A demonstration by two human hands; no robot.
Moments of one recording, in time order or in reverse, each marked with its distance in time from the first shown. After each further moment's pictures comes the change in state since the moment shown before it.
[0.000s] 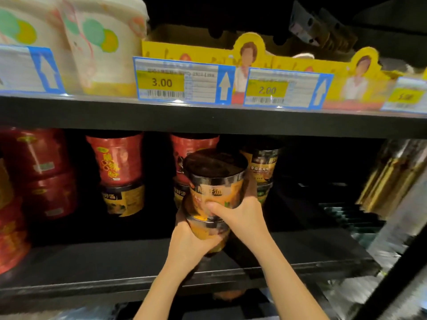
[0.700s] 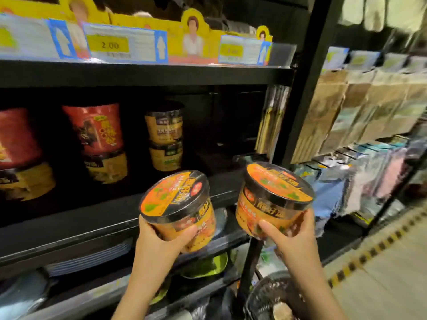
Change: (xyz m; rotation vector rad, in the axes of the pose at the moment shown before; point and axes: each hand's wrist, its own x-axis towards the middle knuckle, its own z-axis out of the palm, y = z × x) left_hand -0.158 0.071 0.058 -0.413 -0.184 0.056; right_hand -0.200 0.077 -0.187 0.265 0.452 0.156
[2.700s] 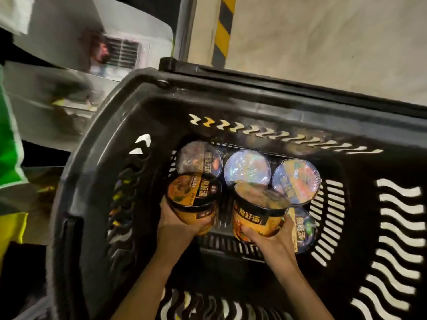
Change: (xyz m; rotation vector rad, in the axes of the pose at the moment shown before) left_hand -0.055 -0.781 0.411 0.986 -1.039 -0.609; right_hand -0.119 0.773 -0.221 0.028 0.883 1.301
